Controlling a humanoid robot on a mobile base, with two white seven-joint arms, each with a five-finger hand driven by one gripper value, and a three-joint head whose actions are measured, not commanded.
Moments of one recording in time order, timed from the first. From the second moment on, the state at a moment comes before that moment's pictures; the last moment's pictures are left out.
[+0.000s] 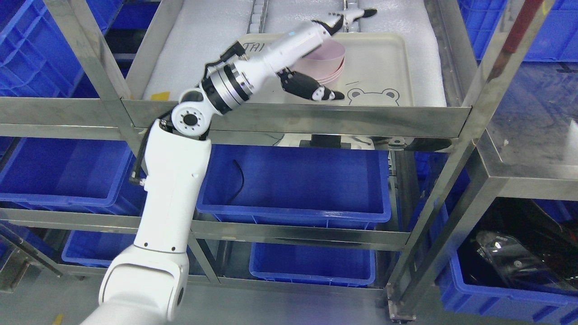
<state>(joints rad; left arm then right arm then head) -0.65 0.02 -0.22 -1.31 -0.22 -0.66 -0.70 0.00 0.00 0.05 0.00 0.05 -0.08 -0.03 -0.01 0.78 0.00</state>
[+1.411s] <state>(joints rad) 0.08 0.00 -0.18 -1.27 -0.02 -0.54 -0.14 0.00 0.00 0.05 0.00 0.05 -0.08 -0.03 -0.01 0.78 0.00</state>
